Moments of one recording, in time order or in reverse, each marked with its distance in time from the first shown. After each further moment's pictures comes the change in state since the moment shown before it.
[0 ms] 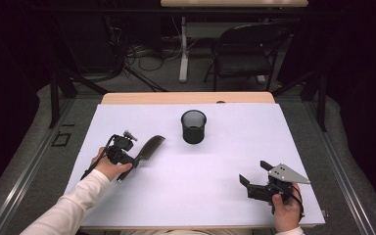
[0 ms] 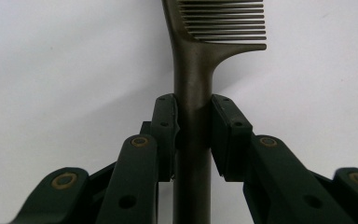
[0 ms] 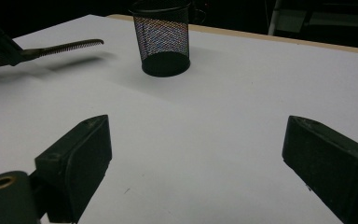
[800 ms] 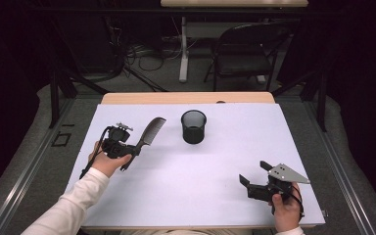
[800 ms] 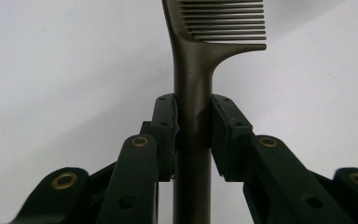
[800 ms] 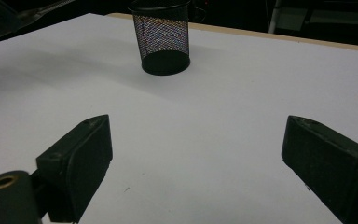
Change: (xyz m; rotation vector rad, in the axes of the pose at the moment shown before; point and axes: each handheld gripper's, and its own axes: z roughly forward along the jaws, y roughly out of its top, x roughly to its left) left arm -0.006 0.006 -0.033 -0.239 -0.014 -0.012; right arm -0.001 -0.001 0.001 -0.001 -0.002 -0.003
